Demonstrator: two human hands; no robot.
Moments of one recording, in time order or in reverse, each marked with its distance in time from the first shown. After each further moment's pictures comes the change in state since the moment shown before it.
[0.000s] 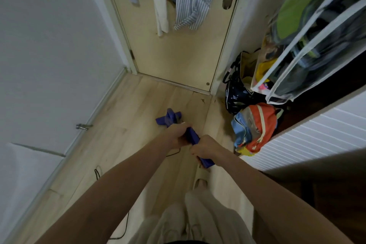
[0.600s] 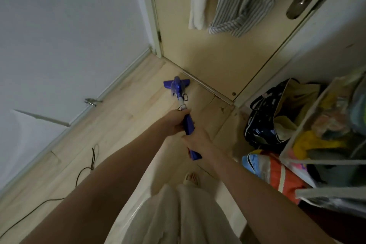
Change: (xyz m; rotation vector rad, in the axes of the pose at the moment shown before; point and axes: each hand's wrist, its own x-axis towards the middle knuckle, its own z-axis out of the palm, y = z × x) left_hand 0.134 0.173 0.012 -0.108 0.198 0.122; right_hand 0.199 -0.121 -0.084 -0.260 -0.083 -0.130
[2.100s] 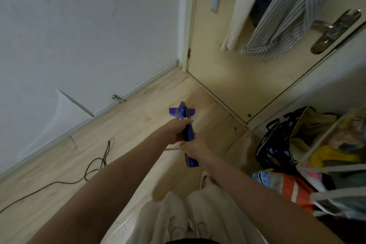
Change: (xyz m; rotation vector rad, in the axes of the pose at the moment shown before) left_hand -0.092 -0.041 -0.084 -0.110 0.075 0.042; right_hand -0.087 -0.036 0.084 0.060 -0.110 0.014
